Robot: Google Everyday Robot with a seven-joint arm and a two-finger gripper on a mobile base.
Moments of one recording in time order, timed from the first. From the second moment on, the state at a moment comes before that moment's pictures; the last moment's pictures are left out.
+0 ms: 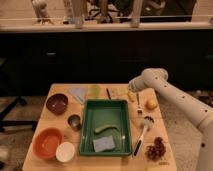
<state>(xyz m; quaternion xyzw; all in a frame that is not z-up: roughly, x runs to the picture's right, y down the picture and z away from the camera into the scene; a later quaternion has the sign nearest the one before) 0.139 0.010 0.901 -0.23 -0.10 0.56 0.79</state>
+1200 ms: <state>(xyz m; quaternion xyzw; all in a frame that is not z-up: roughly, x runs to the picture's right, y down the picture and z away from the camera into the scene) 0.187 0.023 0.957 -0.26 -0.06 0.57 0.78</state>
